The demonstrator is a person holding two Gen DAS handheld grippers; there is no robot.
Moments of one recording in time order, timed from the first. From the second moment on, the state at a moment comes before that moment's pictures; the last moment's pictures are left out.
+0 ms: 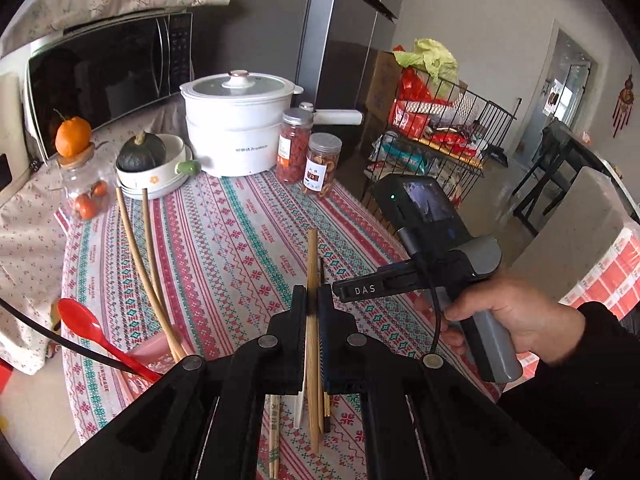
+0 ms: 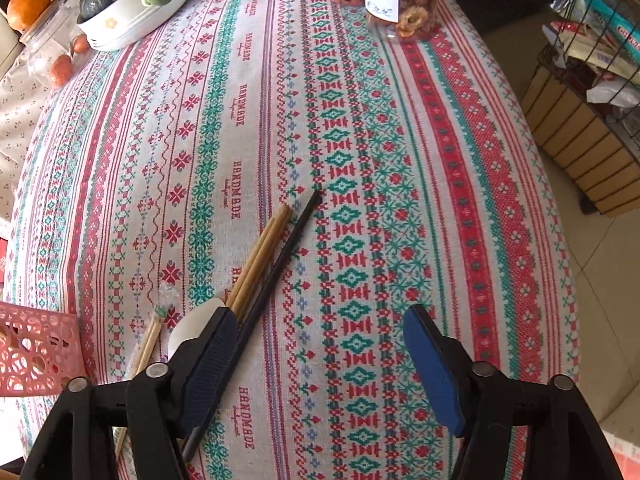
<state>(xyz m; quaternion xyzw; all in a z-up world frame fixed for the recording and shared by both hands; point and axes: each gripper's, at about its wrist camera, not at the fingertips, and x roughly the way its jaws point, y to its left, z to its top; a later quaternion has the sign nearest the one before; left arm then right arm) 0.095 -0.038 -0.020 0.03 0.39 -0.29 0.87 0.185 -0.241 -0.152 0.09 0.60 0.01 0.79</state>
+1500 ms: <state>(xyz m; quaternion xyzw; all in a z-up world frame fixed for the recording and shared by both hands) 0.066 0.027 0.009 0.00 0.33 -0.22 0.92 0.117 -0.192 -0.032 0.03 0.42 0.10 0.90</state>
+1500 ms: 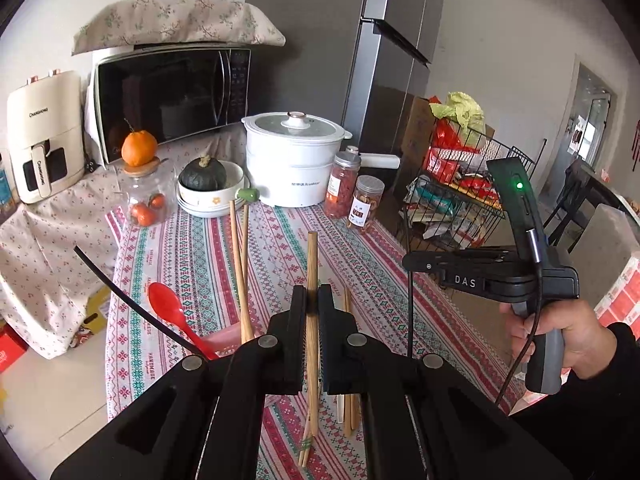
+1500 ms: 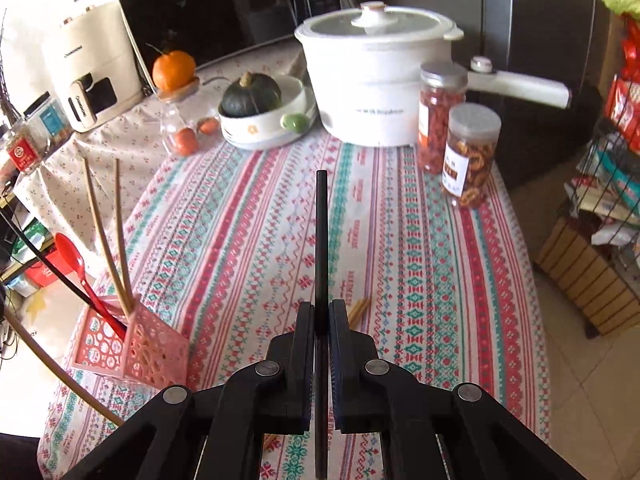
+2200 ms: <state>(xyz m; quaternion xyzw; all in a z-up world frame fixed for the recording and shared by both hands) 0.054 0.076 0.088 -0.03 0.20 -0.14 0.97 0.086 -0.153 0.074 0.02 0.29 0.18 0.94</state>
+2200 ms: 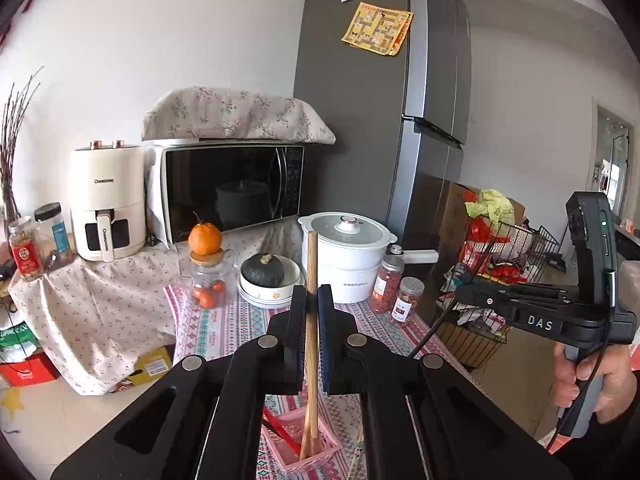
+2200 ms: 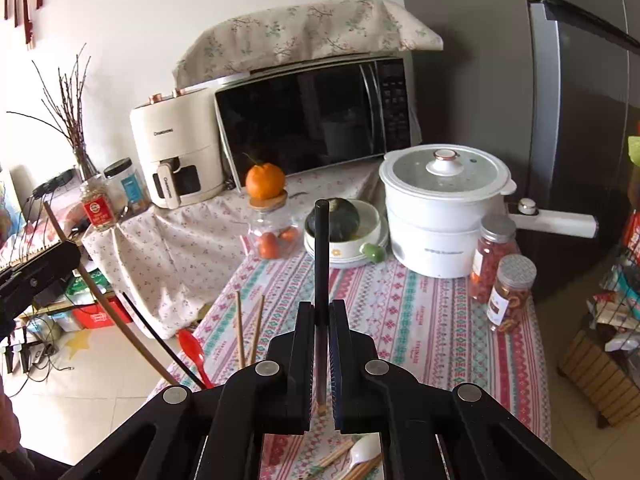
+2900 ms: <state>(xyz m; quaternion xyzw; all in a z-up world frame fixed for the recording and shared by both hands) 0.120 0.070 0.006 -0.01 0.33 -0.12 0.94 0.107 -0.091 0.027 0.04 0.38 0.27 0.88</state>
